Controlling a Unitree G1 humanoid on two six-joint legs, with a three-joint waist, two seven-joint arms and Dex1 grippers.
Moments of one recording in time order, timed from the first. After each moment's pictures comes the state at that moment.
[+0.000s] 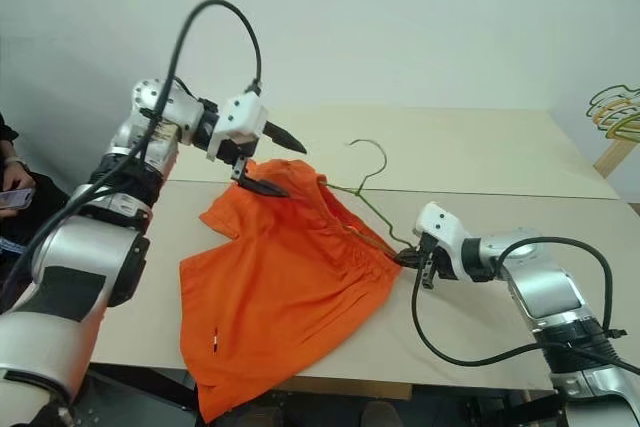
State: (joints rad) left arm -1.30 0.44 -0.31 1.07 -0.04 -0.29 -1.61; right arm -0.35 -0.82 0.15 -0.06 0.22 0.50 1.09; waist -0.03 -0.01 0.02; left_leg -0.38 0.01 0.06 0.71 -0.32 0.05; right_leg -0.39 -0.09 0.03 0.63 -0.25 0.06
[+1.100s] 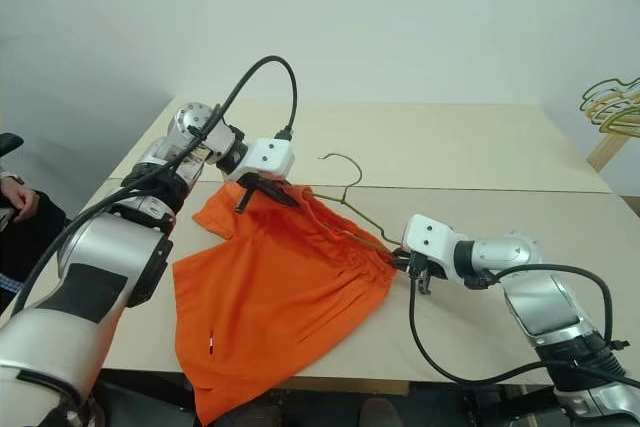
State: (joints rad) left arm -1.31 0.40 -0.31 1.17 0.17 -0.41 -1.56; right arm -0.27 -0.83 0.10 -0.21 0.14 0.38 0.99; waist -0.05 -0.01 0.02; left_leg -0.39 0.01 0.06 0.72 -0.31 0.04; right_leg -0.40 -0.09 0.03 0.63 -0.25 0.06
